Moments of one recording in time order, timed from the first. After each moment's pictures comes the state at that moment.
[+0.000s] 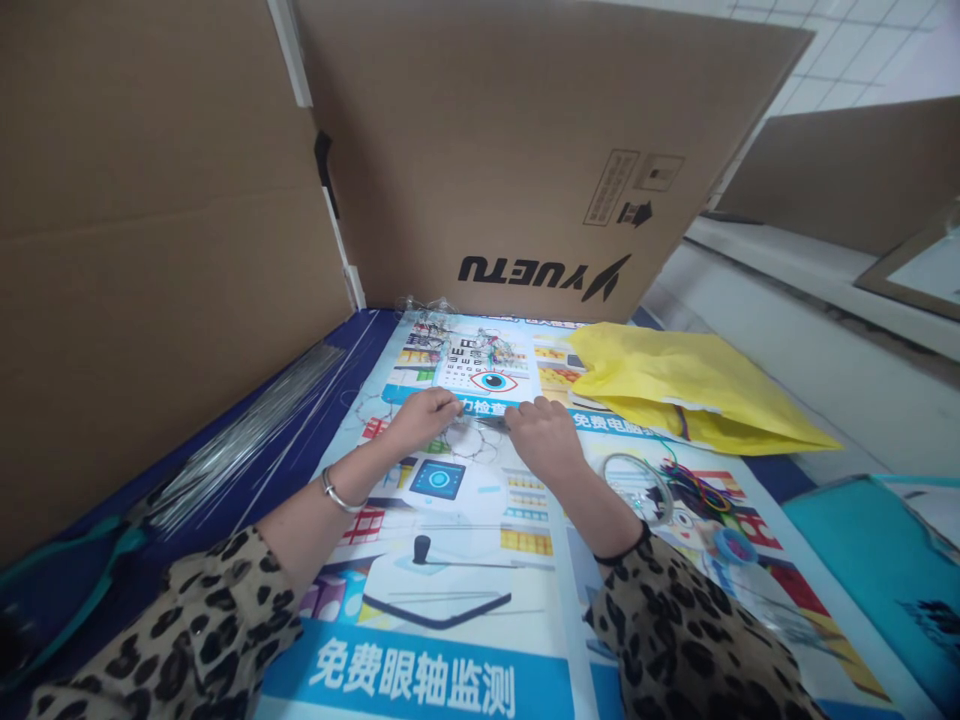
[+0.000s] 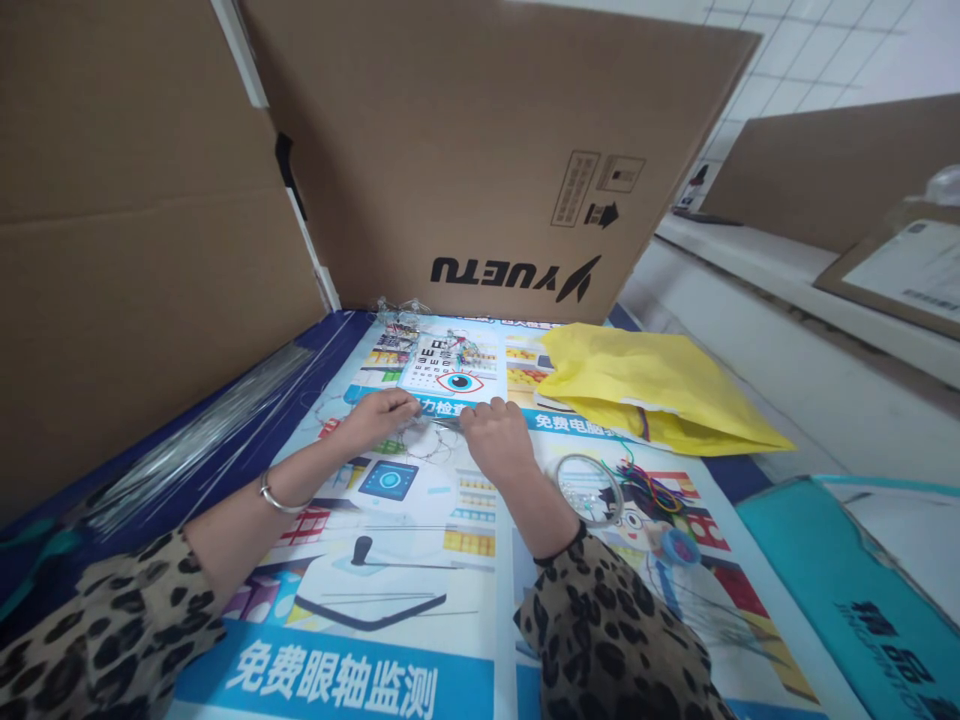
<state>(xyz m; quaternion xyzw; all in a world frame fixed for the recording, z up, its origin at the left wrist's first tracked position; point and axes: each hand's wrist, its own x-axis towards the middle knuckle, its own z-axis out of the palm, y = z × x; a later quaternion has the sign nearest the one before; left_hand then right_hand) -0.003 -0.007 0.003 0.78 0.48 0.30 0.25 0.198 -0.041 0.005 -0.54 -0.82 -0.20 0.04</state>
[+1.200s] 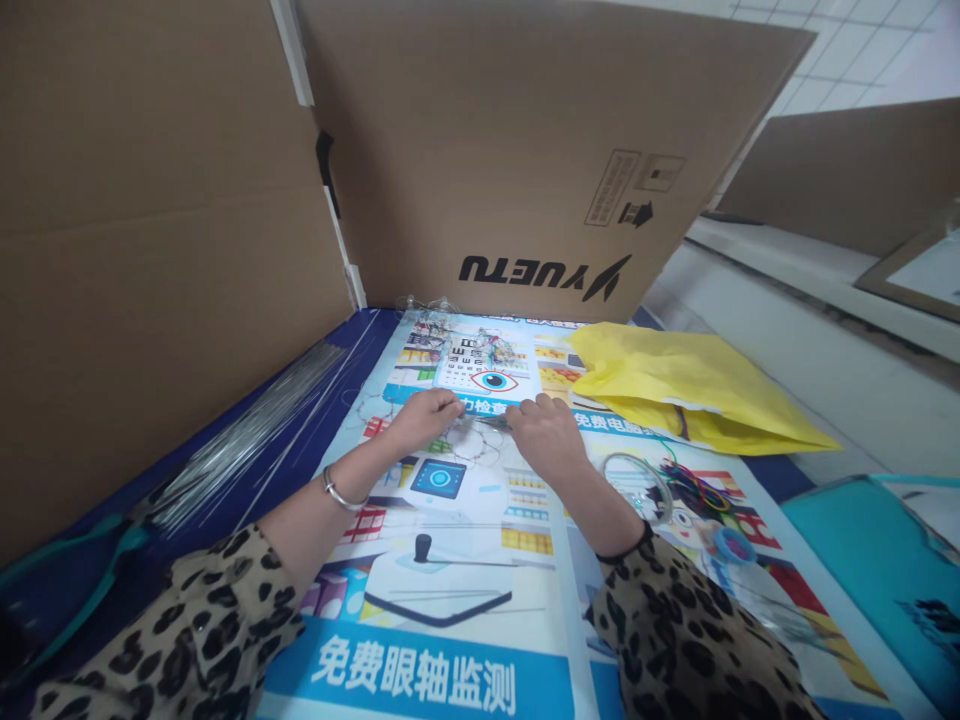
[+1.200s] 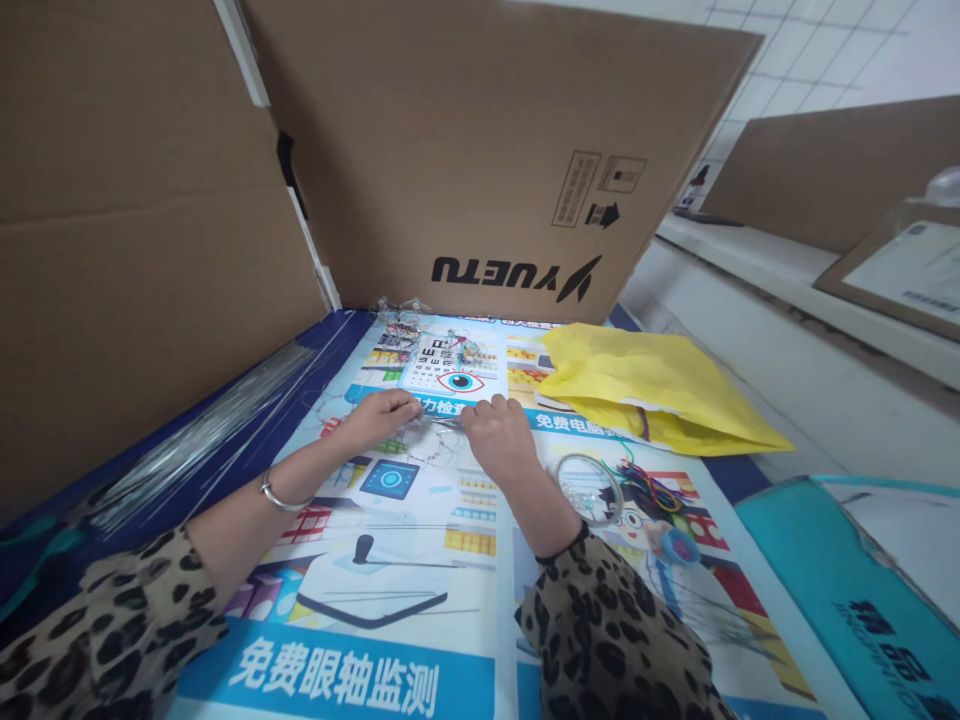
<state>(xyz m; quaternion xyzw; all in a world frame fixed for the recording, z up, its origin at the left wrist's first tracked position) -0.003 -0.009 0.006 0.78 0.48 0.29 0.27 0.200 -0.042 0.009 -0.53 -0.82 -0.21 0.05</state>
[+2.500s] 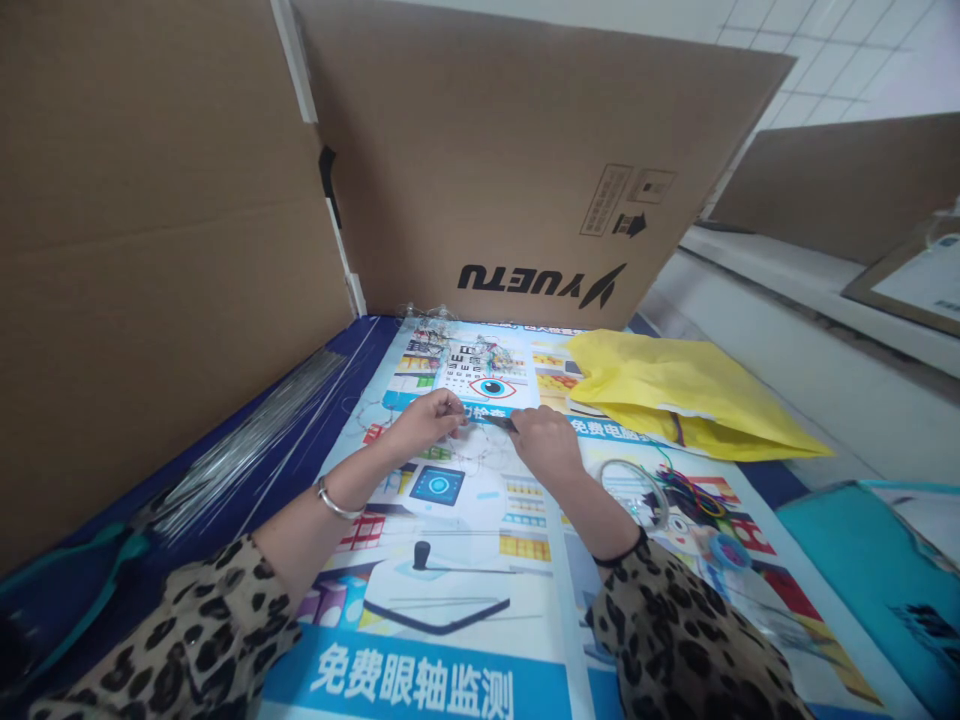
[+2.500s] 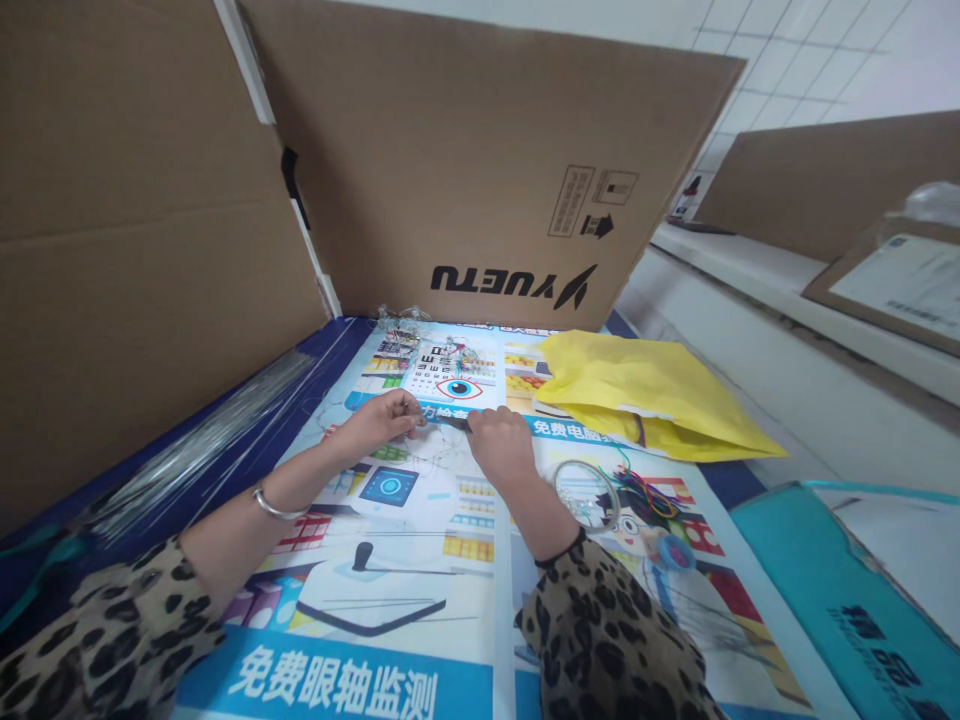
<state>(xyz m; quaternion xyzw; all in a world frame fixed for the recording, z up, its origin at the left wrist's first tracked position) 0.001 -0.014 0.009 0.68 0.44 0.35 0.46 0.201 -0.038 0.005 -0.61 -0.78 -0.14 0.05</state>
